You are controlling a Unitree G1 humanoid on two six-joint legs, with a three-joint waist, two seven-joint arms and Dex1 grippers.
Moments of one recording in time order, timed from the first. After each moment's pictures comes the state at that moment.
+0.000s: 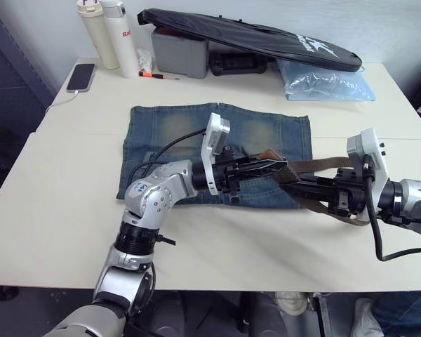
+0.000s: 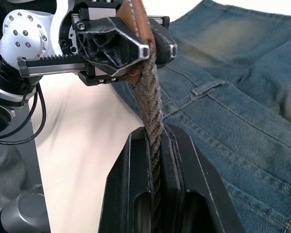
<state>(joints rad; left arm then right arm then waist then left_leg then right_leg) -0.71 0.12 -0.10 -0.07 -0.72 0.77 -0.82 -0.28 -0.93 -0.32 -0.51 1.09 0.99 0.74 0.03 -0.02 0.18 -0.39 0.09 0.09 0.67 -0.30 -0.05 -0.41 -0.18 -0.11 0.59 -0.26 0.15</state>
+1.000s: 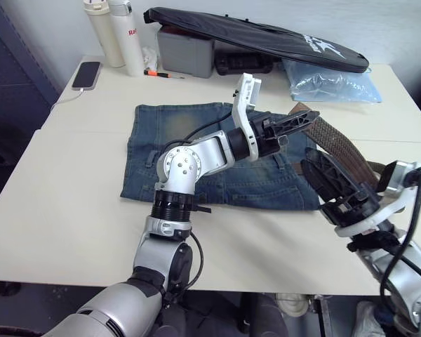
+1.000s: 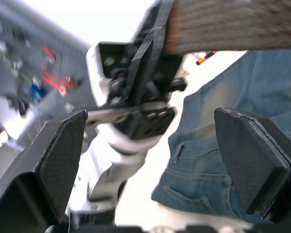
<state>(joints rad) -0.98 -0.17 0.16 0.22 -0.87 1.05 -0.34 0.03 -0.36 -0.32 -0.67 1.78 0.56 -0.10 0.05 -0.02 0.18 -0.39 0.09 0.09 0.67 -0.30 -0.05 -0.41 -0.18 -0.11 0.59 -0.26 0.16</state>
